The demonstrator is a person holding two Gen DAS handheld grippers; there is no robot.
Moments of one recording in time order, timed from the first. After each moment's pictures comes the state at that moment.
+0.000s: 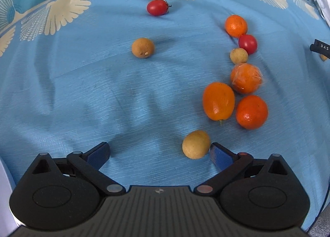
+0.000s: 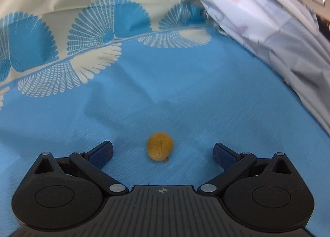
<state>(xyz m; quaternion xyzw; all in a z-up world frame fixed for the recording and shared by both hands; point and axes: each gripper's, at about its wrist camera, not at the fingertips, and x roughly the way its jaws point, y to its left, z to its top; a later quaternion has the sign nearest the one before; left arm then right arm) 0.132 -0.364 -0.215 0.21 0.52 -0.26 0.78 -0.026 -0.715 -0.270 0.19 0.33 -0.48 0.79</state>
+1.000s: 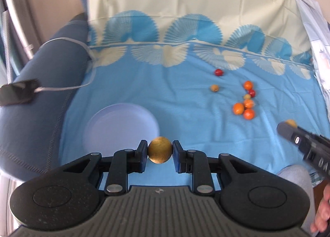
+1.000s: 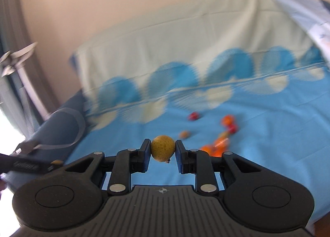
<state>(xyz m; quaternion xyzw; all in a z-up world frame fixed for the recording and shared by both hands) -0.016 -0.091 0.016 0.11 0.42 -0.18 0.88 -0.129 -0.311 -0.016 0.22 0.25 -0.09 0.94</state>
